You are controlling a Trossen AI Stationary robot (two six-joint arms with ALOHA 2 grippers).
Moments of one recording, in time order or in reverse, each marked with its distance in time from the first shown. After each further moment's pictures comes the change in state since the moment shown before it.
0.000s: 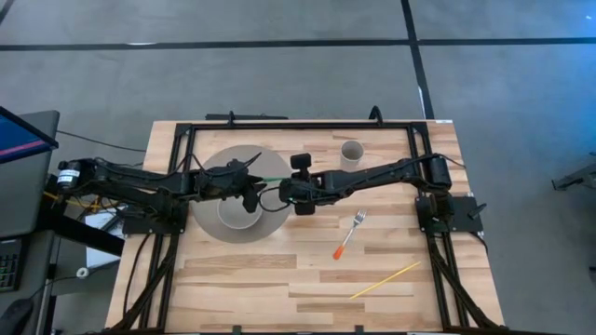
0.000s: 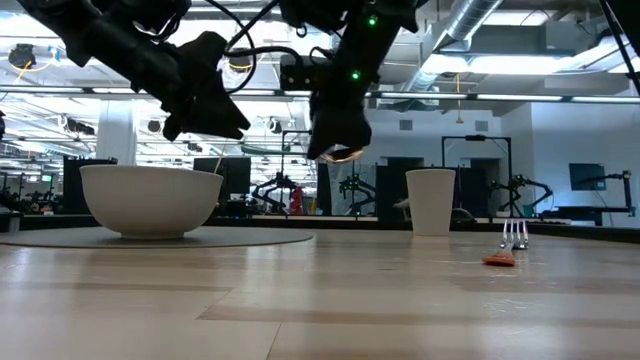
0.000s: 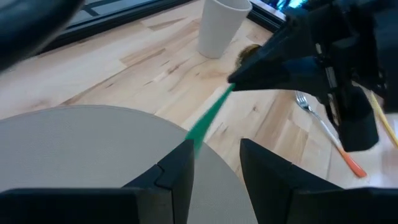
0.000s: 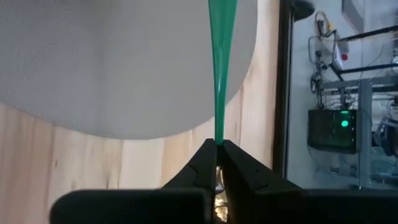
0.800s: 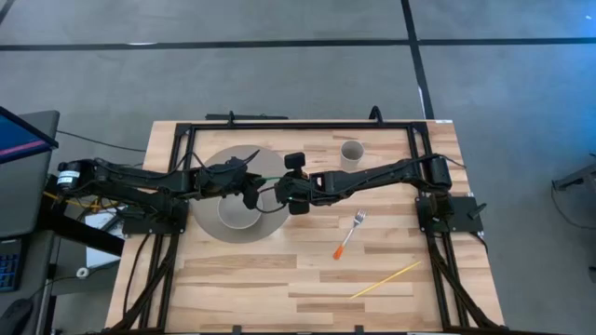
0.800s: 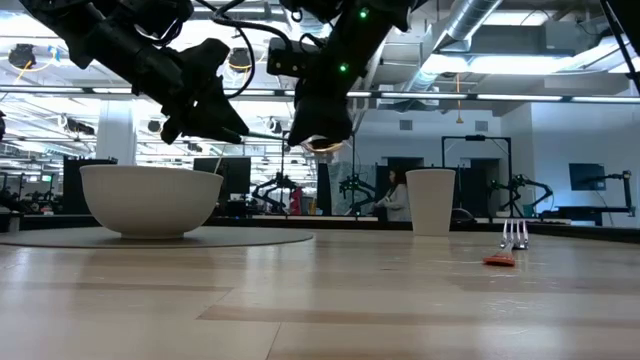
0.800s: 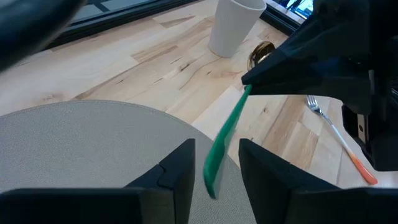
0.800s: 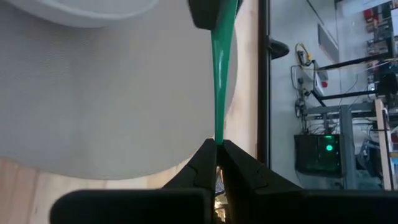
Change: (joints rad) left arm 0.028 0.002 0.000 -0.017 0.004 -0.019; right arm -0.003 -0.001 0.000 0.161 -0.001 -0.108
